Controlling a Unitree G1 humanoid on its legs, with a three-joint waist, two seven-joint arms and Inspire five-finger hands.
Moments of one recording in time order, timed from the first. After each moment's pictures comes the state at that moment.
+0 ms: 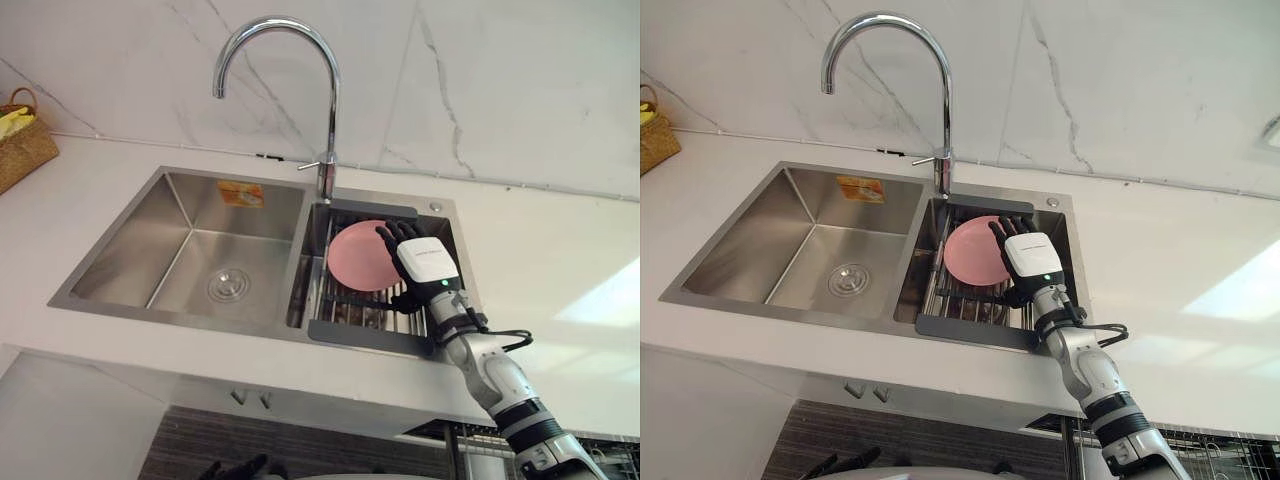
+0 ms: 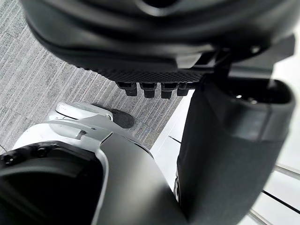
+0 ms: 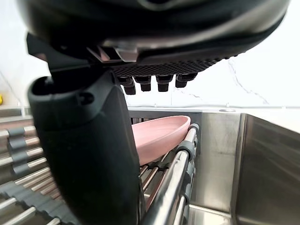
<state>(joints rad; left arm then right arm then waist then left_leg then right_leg) 0.24 0.14 0.24 0.98 -0.23 0.06 -0.14 -0.21 -0.43 0.31 0.23 -1.11 0.03 -0.23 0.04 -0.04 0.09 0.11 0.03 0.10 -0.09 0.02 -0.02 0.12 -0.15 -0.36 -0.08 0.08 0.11</state>
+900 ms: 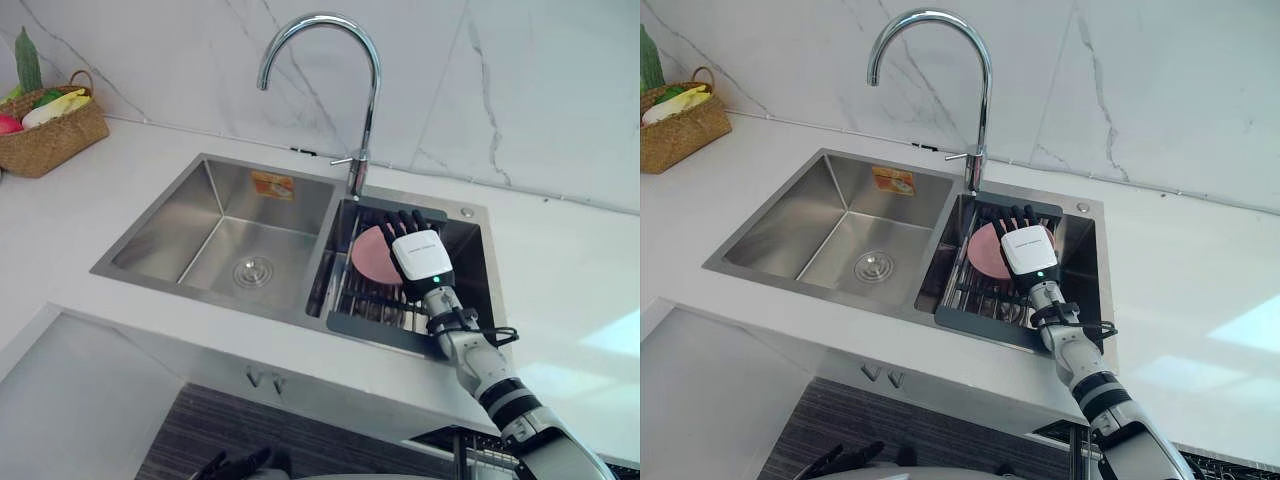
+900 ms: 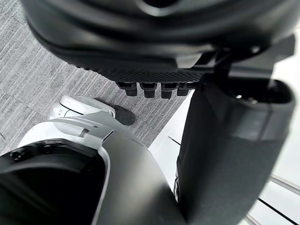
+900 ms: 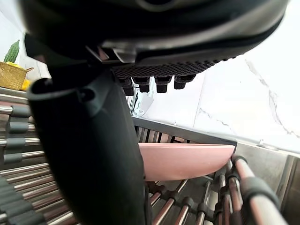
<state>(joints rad) 0.24 0.16 0.21 0.94 -0.25 0.06 -0.18 -0.34 -0.41 0.38 0.50 -1.25 0.09 -0.44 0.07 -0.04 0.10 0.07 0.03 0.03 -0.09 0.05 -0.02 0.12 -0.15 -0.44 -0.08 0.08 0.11</state>
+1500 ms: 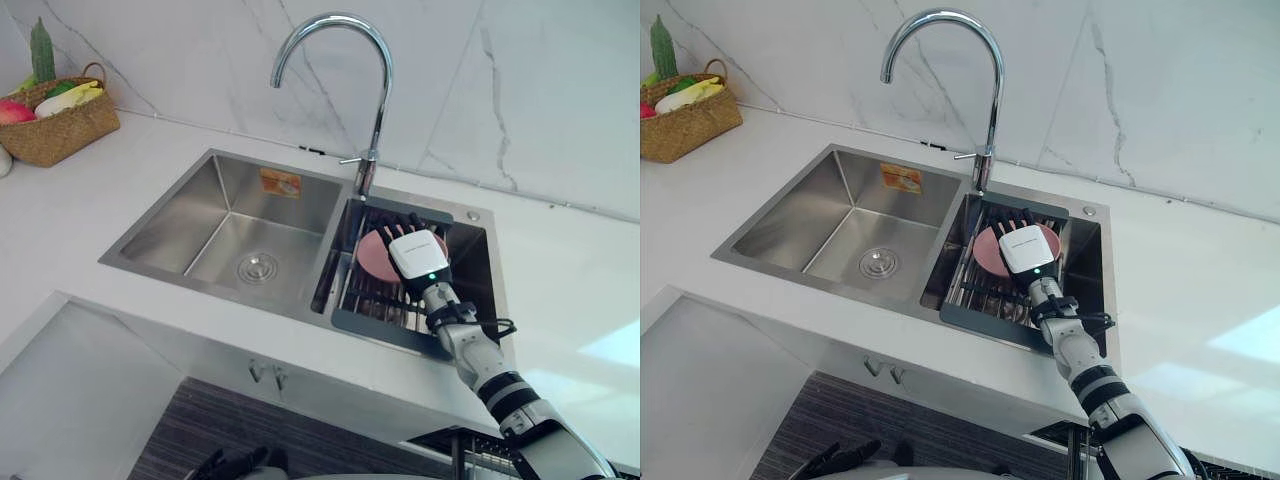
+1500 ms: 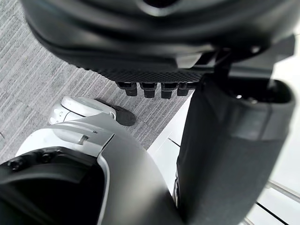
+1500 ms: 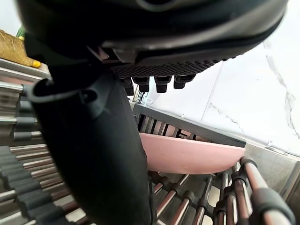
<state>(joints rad) 0.24 0.18 0.19 0.93 -0.28 0.06 -0.18 -0.37 -0.41 0.39 0.51 -1.30 0.10 -0.31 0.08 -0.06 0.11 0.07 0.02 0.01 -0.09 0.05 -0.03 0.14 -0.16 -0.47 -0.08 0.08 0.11</state>
